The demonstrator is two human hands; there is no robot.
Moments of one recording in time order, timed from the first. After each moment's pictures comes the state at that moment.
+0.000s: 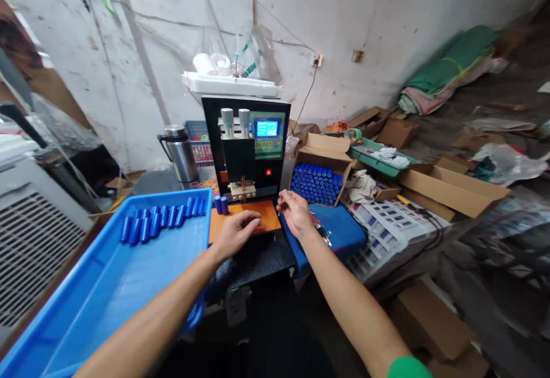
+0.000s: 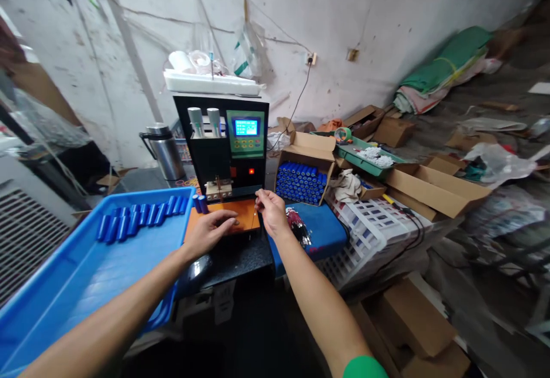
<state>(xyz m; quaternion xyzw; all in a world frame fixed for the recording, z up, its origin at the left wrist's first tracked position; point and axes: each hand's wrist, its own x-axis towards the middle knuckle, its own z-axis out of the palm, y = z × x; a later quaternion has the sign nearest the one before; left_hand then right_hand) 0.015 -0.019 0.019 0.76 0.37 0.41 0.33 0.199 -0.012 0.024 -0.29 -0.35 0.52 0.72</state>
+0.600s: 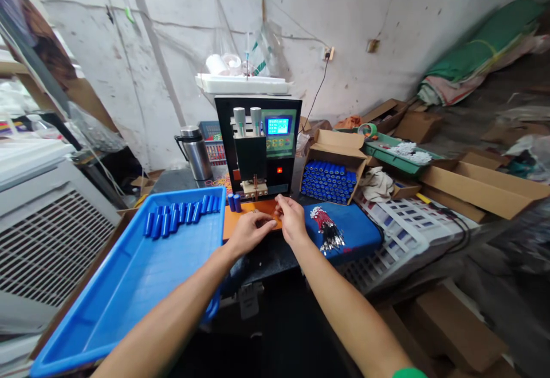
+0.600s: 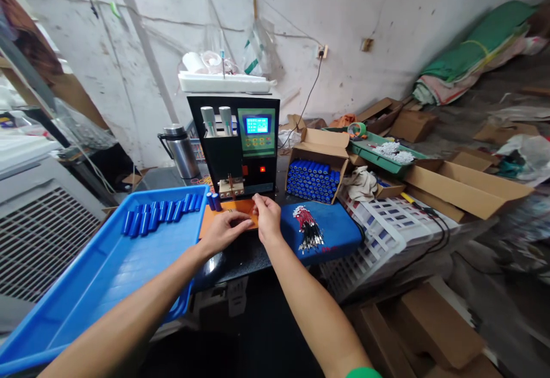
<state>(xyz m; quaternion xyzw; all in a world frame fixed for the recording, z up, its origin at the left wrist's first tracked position) 0.015 -0.018 0.017 0.81 0.39 0.35 0.26 0.147 -0.012 0.006 -0.37 -0.30 0.49 0.73</state>
